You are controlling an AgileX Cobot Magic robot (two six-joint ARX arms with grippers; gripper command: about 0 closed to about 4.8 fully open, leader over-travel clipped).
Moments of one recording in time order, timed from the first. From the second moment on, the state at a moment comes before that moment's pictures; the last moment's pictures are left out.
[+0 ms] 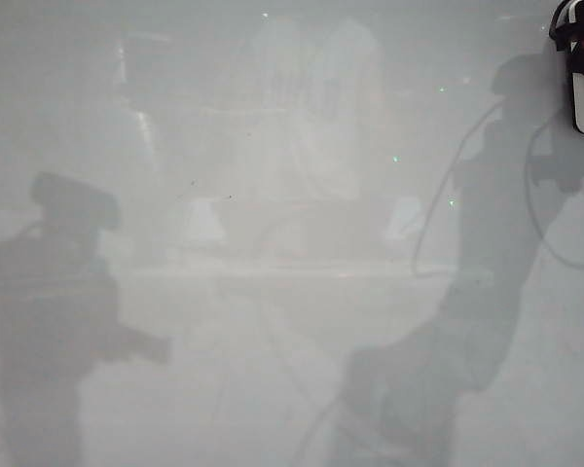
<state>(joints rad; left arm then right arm) 0.00 0.17 0.85 -0.89 0.44 0.12 0.06 1.05 0.51 0.63 0.18 -0.13</state>
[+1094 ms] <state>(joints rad) 0.00 0.17 0.85 -0.89 0.44 0.12 0.02 1.13 0.51 0.79 0.14 -0.16</state>
